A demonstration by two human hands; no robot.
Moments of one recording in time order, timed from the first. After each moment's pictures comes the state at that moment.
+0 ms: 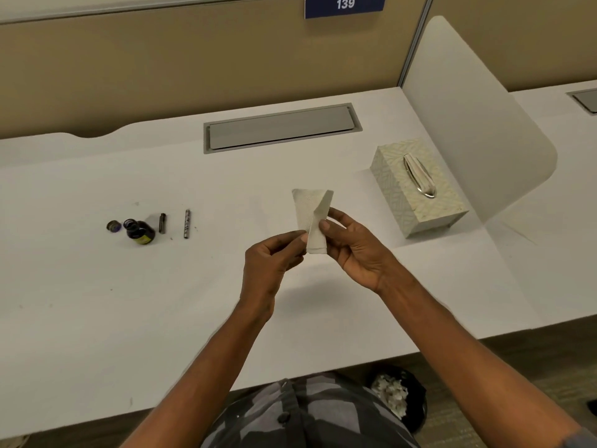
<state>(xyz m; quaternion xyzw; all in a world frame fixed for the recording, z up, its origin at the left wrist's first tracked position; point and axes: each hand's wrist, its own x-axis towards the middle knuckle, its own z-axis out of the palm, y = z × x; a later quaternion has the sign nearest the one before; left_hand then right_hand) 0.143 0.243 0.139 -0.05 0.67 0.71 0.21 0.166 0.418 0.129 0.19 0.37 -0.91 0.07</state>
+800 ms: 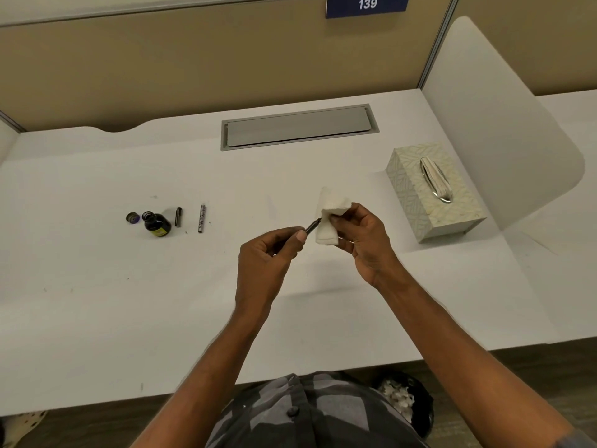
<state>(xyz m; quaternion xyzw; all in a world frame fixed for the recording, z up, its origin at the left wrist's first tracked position) 0.150 0.226 0.156 -0.03 0.75 0.65 0.11 0.155 0.412 0.123 0.22 0.55 -0.81 -0.01</state>
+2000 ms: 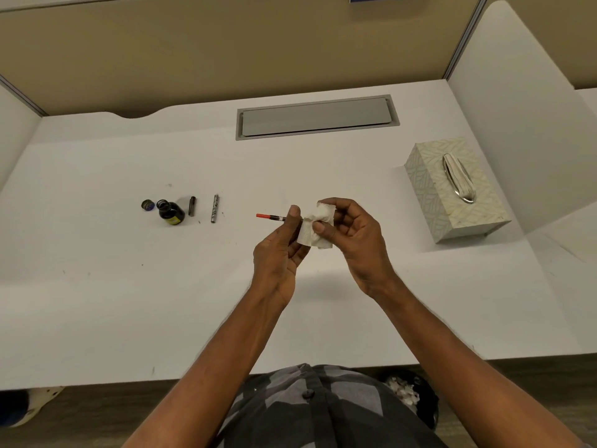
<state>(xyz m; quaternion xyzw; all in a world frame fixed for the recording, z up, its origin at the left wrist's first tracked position) 0.131 0.239 0.147 -0.22 0.48 0.82 0.19 0.157 0.376 0.128 0.10 0.62 -0.78 -0.06</state>
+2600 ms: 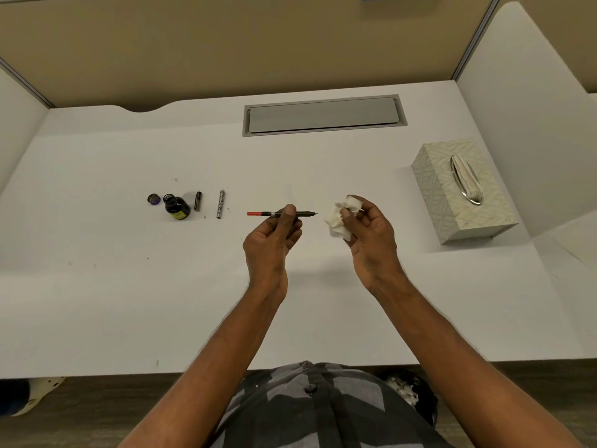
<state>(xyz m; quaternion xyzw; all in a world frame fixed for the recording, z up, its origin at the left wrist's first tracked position) 0.127 0.225 0.139 -0.21 0.54 0.81 0.09 0.151 0.375 0.121 0.21 0.49 -0.84 -0.08</state>
